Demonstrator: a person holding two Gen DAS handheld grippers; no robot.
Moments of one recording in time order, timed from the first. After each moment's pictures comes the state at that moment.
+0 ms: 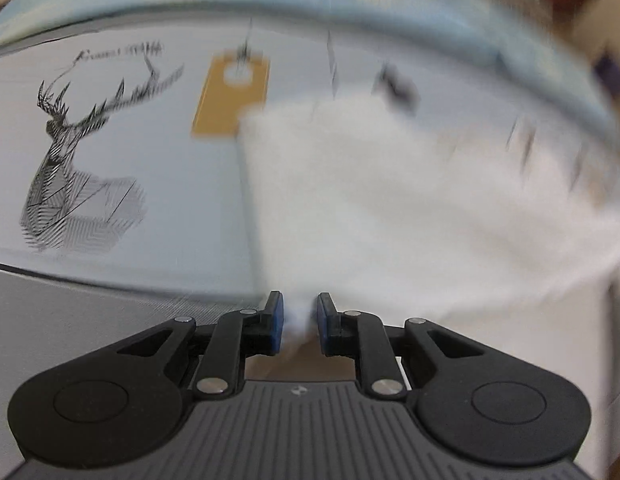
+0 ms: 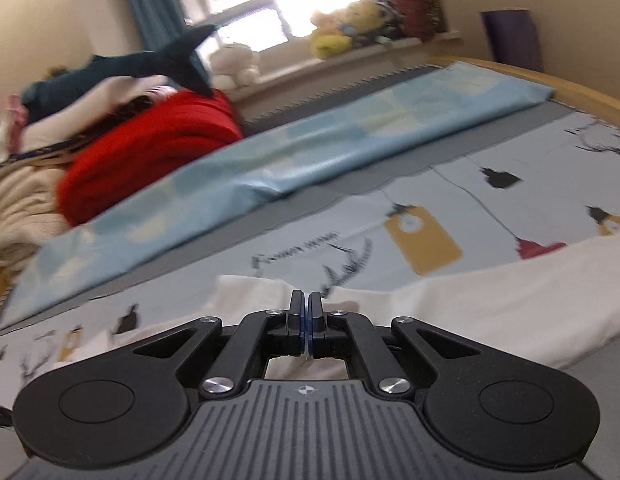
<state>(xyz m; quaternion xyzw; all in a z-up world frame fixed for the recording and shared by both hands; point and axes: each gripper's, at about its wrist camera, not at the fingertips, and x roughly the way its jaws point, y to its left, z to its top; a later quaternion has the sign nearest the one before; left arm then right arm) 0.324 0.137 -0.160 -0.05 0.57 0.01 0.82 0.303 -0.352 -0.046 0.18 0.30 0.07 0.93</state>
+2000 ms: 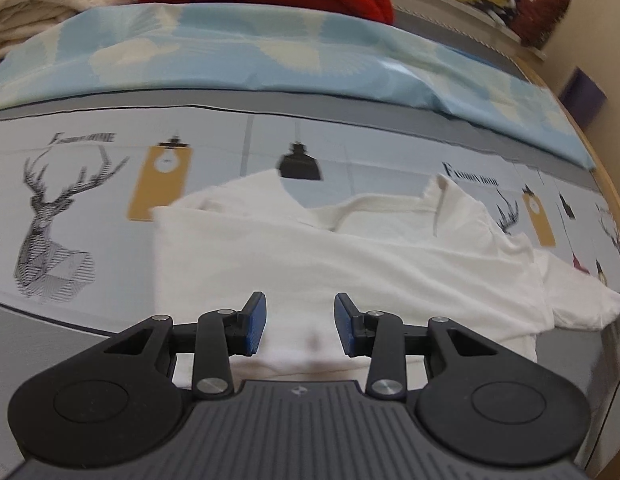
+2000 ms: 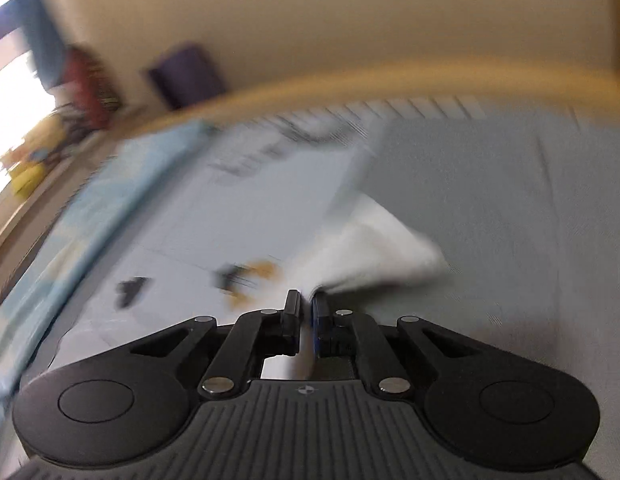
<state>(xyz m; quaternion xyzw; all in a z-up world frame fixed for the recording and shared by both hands) 0.335 0.059 -0.070 -0.09 0.49 0.01 0.87 0.290 -0.575 -0.089 0.29 0.25 -0.33 0.86</state>
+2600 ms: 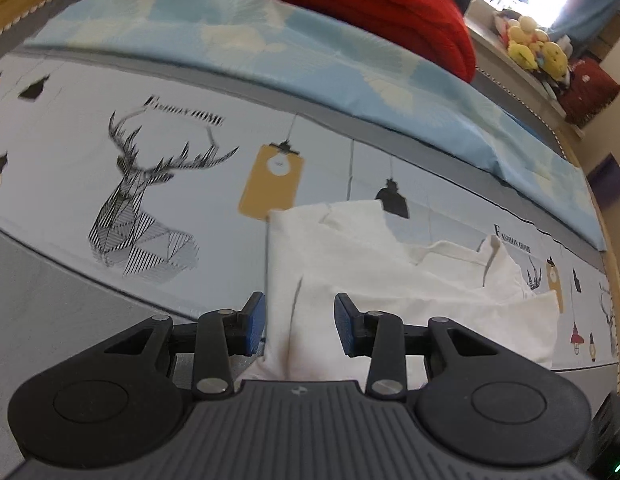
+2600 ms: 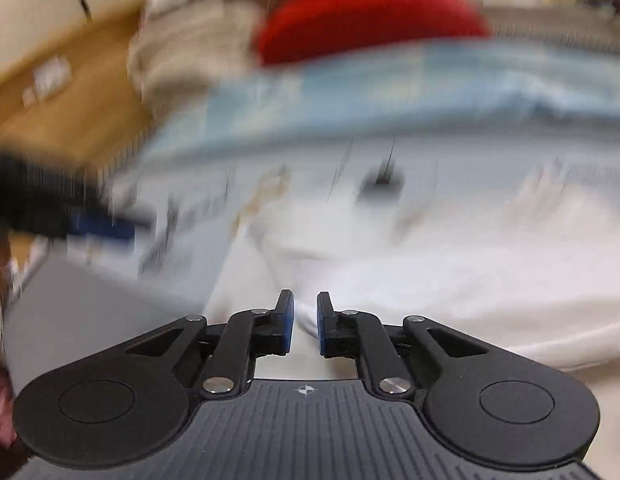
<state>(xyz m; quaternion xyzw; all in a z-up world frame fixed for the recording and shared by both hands) 0.305 0.181 -0.058 -0.20 0.48 0.06 0.85 0.278 -0.104 -0.069 0.06 0.42 0.30 0.85</state>
